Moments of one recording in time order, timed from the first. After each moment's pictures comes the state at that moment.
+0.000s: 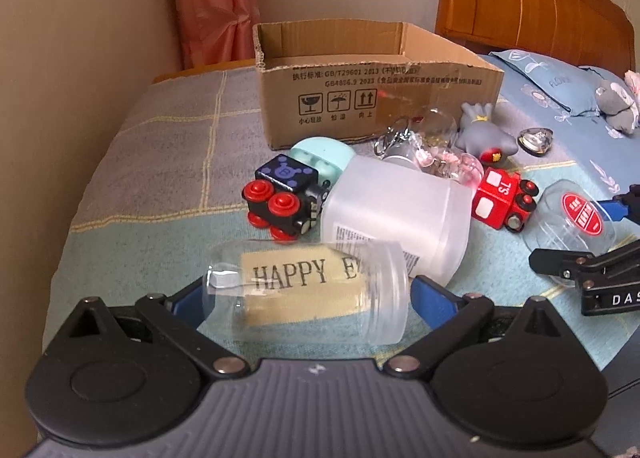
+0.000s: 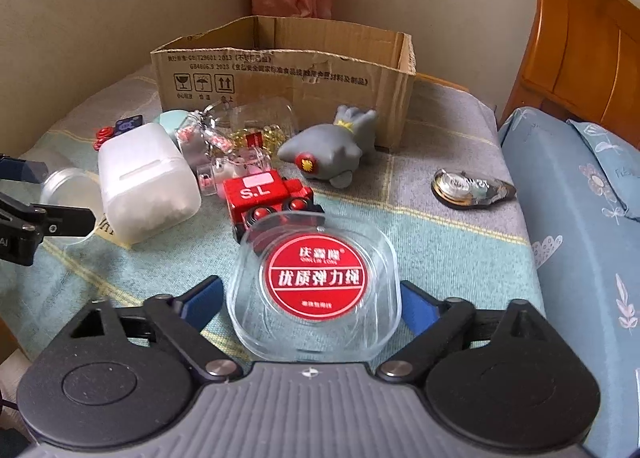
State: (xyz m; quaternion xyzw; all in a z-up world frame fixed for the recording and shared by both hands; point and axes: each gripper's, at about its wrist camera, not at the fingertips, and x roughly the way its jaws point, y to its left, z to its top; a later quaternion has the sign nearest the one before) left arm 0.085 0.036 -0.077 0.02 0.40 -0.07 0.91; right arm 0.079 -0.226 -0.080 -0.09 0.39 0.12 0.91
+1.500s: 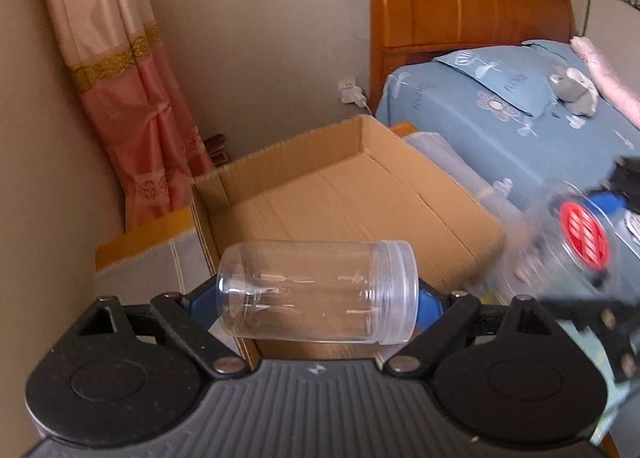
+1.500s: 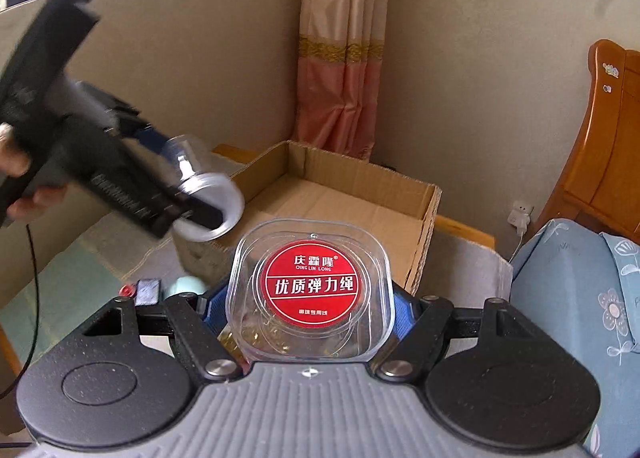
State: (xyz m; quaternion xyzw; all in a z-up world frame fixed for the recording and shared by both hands) left arm 0.275 0.005 0.045 0.12 0.39 -0.18 0.90; right arm 0.175 -0.222 0.052 -0.12 0.32 0.21 0.92
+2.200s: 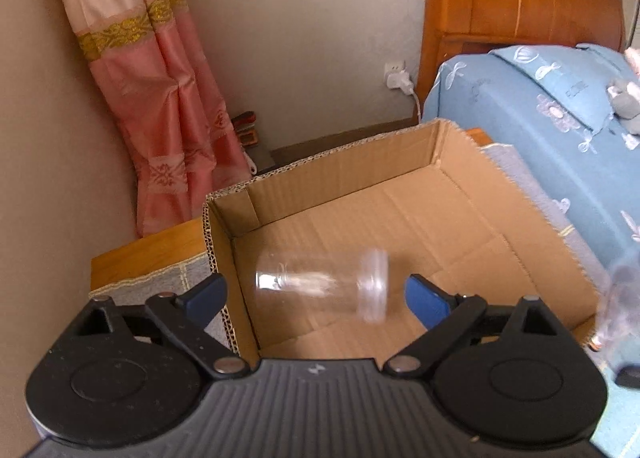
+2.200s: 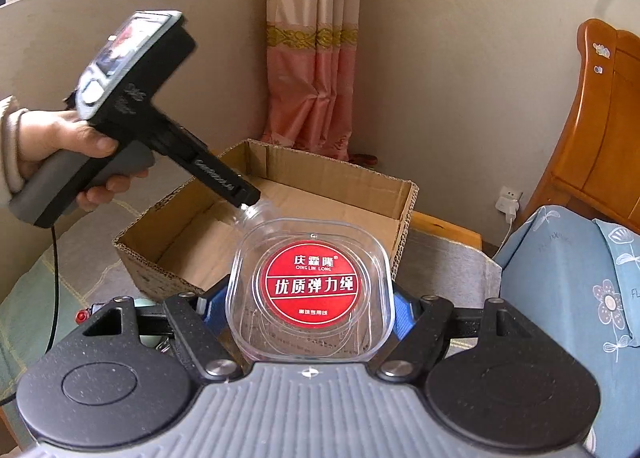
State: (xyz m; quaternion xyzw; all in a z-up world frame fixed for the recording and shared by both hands) left arm 0.359 0.006 0.012 0.10 0.43 -0.13 0.89; right arm 0.220 -0.230 0.046 -0.10 0.34 0.18 0.92
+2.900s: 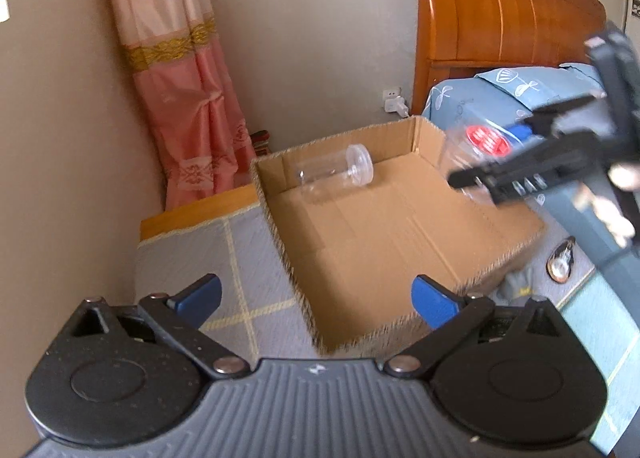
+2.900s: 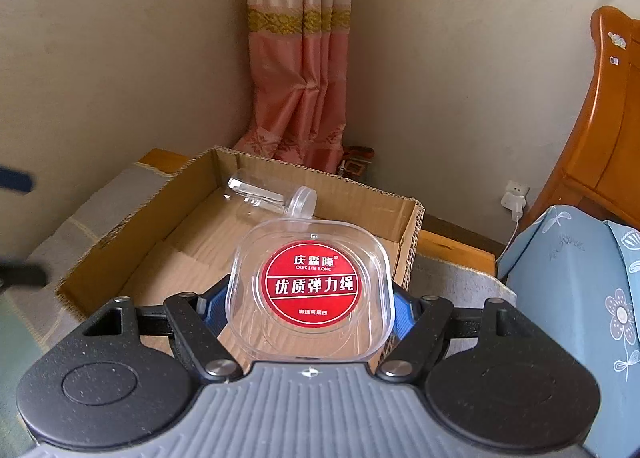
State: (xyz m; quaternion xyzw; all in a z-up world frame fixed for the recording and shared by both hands) left arm 0.247 0.054 0.038 0.09 0.38 -0.13 0.91; right arm 0.310 -0.214 0.029 -0.10 0.36 0.17 0.91
